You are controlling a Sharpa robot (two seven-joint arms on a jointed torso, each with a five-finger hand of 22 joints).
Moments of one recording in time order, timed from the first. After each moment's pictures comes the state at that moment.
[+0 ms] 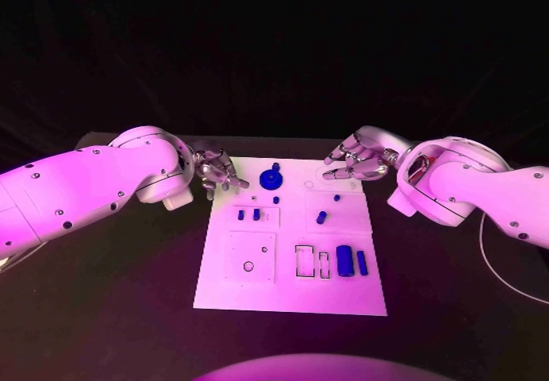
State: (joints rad) left arm 1.33 -0.76 0.00 1.44 -1.02 0.05 -0.46; left_hand 1.25 -0.05 0.13 0.21 0.06 0.74 0.13 0.57 0.72 0.93 0.06 0.75 0.60 1.30 -0.01 1.08 1.12 0.17 1.15 0.09 0.67 0.78; right arm 1.33 -0.95 -0.07 1.70 -1.11 -0.29 -0.21; right_hand 1.27 -0.06 0.12 0.07 0.20 0.98 0.14 0.08 0.07 1.27 0.05 0.96 1.07 1.47 -0.02 1.36 1.22 0.05 1.40 0.09 1.45 1.29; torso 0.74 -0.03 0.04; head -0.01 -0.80
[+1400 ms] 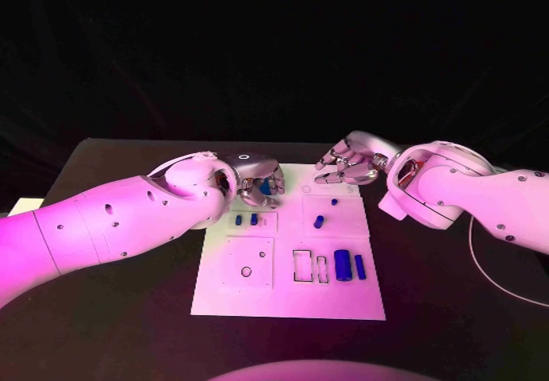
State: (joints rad) left arm 1.26 -0.59 -0.04 1.37 -1.59 -0.12 -0.03; left_hand 1.42 -0.17 0.35 0.08 0.07 0.99 0.13 0.18 0.19 1.12 0.07 0.20 0.08 1.47 -0.01 1.31 1.24 0.12 1.46 0.08 1.00 1.07; right arm 1.33 -0.93 -0.07 1.69 -1.11 -0.29 -0.21; right_hand 1.28 -0.05 0.12 0.07 0.23 0.99 0.14 0.08 0.07 1.27 0.05 0.96 1.07 1.47 -0.02 1.36 1.22 0.05 1.40 0.09 1.45 1.29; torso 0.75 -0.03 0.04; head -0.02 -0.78
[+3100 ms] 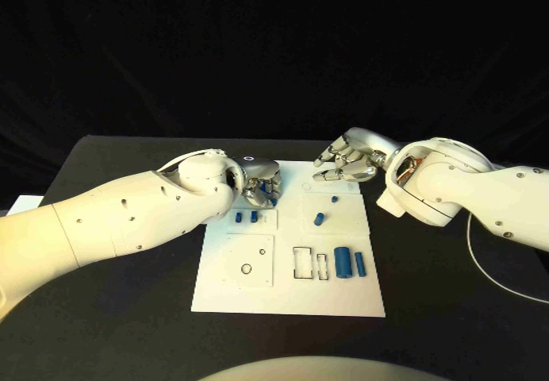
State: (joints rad) left arm 1.26 -0.53 -0.04 1.31 -1.61 0.00 -0.11; left_hand 1.42 -0.16 0.39 0.07 0.07 1.03 0.12 0.15 0.16 1.17 0.06 0.16 0.07 1.47 -0.02 1.32 1.20 0.11 1.46 0.07 1.08 1.14; right arm 1.33 -0.92 -0.07 1.69 -1.11 -0.29 -0.21; right_hand 1.28 -0.05 0.12 0.07 0.23 0.99 0.14 0.08 0.07 1.27 0.05 0.96 1.07 1.47 -0.02 1.36 1.22 0.05 1.40 0.09 1.45 1.29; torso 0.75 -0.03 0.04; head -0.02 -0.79
